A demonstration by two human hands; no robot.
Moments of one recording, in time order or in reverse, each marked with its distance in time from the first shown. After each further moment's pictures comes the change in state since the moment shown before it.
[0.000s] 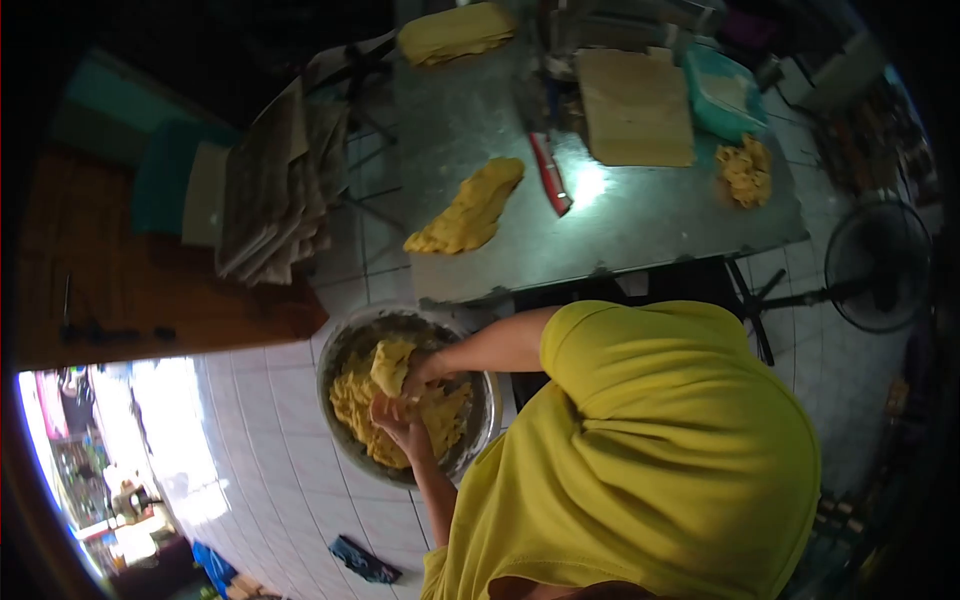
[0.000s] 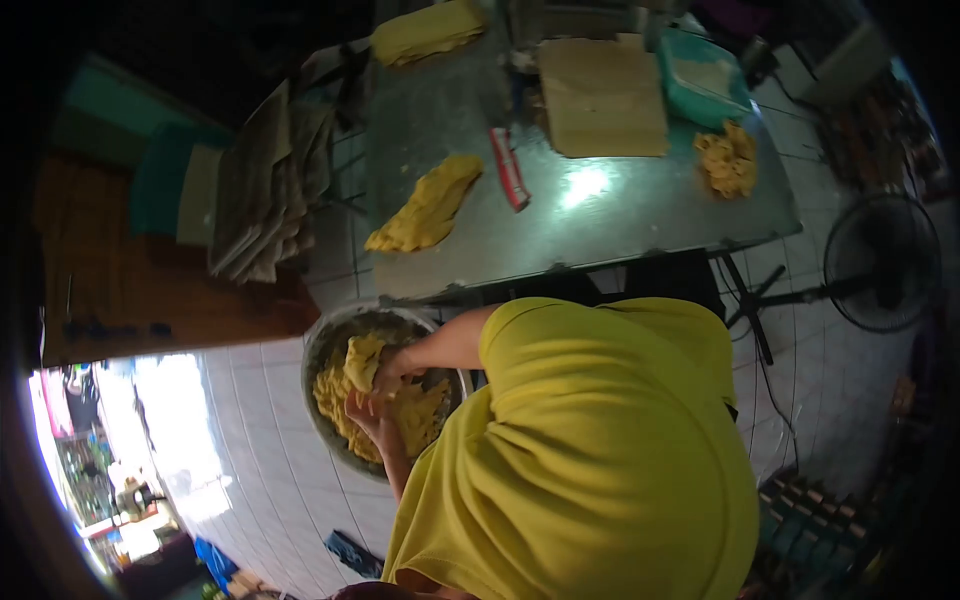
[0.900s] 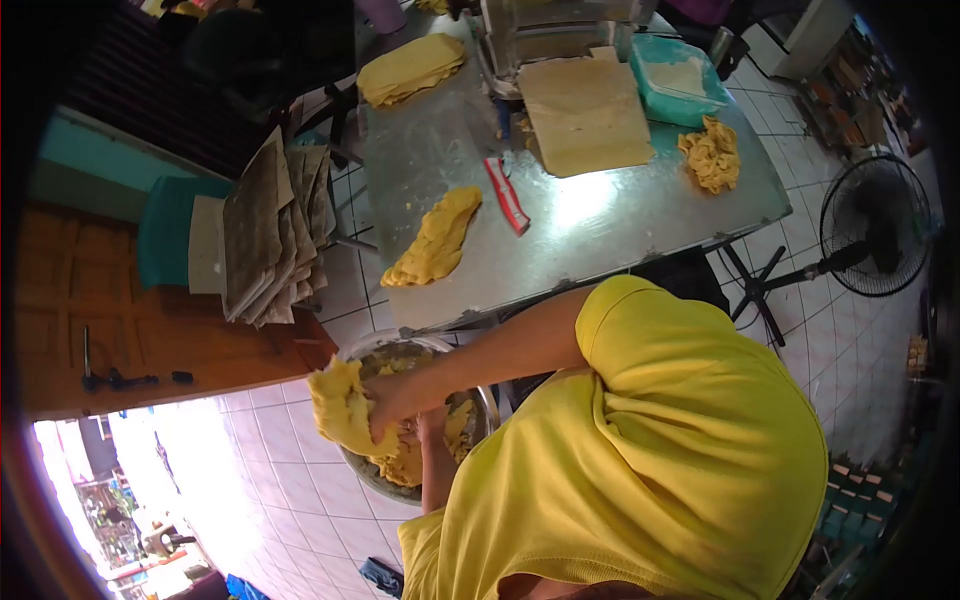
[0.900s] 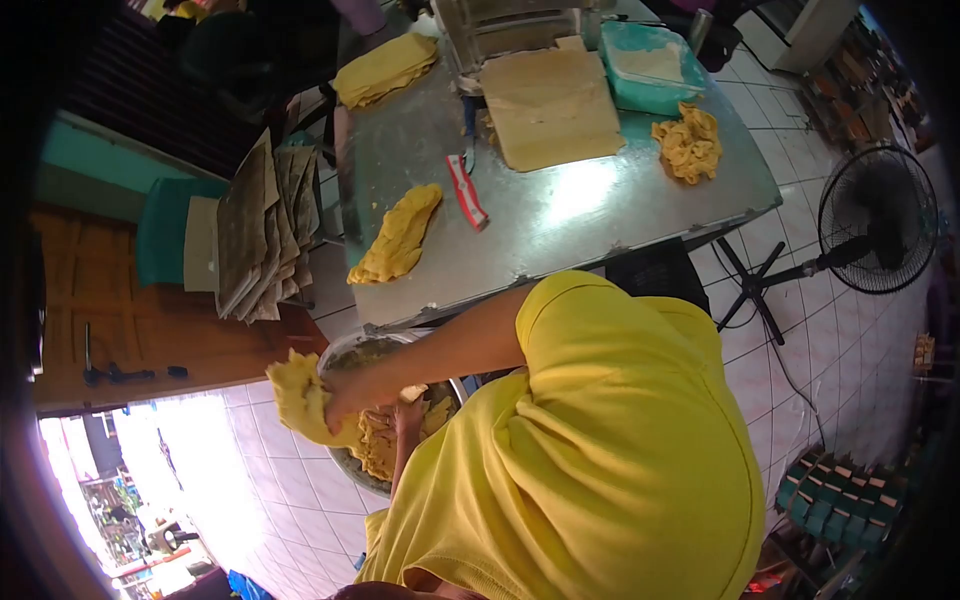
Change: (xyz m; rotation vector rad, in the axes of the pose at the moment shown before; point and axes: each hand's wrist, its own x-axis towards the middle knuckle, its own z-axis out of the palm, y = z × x) left_hand 0.036 0.003 0.073 1.117 -0.086 -0.384; right_hand -0.138 -0.129 0.027 -0.010 -0.103 -0.324
